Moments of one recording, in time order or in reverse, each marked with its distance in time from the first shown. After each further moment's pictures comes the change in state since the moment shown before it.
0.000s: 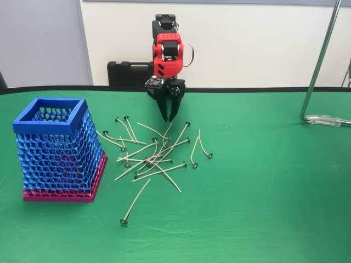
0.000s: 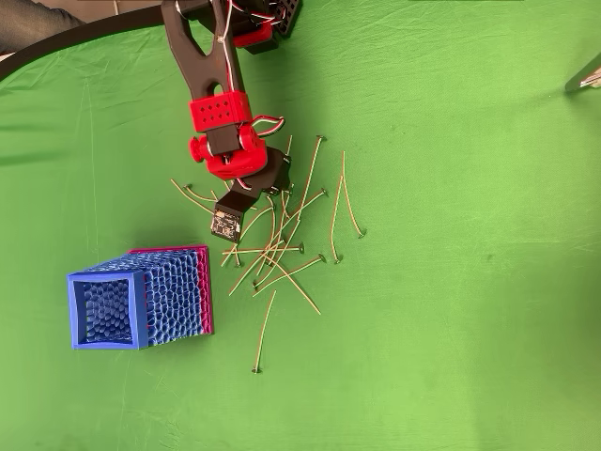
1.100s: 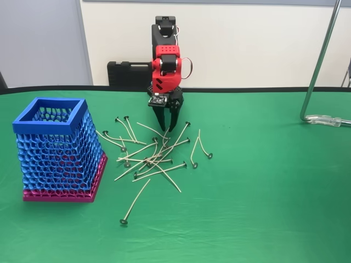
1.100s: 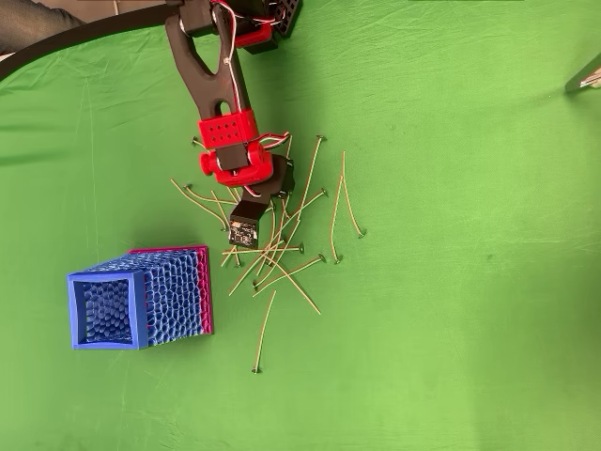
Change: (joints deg) arm 1.0 -8.1 1.0 -4.6 -8.5
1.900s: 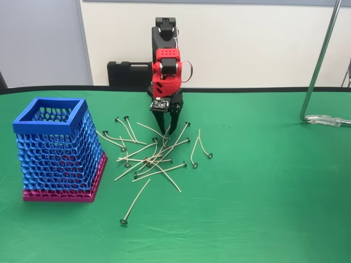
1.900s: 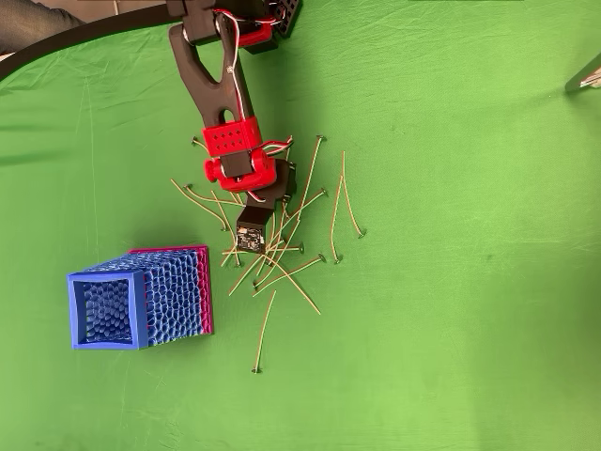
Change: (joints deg) arm 0.4 -3.8 -3.4 -0.1 -2.7
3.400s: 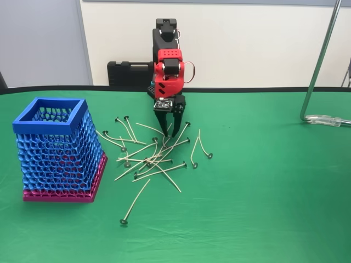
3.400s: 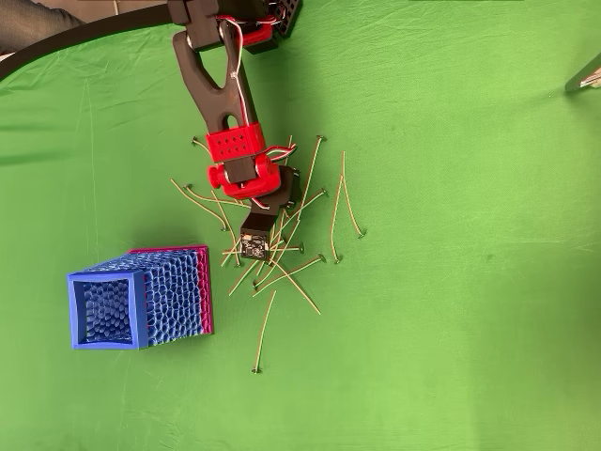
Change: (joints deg) arm -1.8 -2.5 -4.7 0.2 0.1
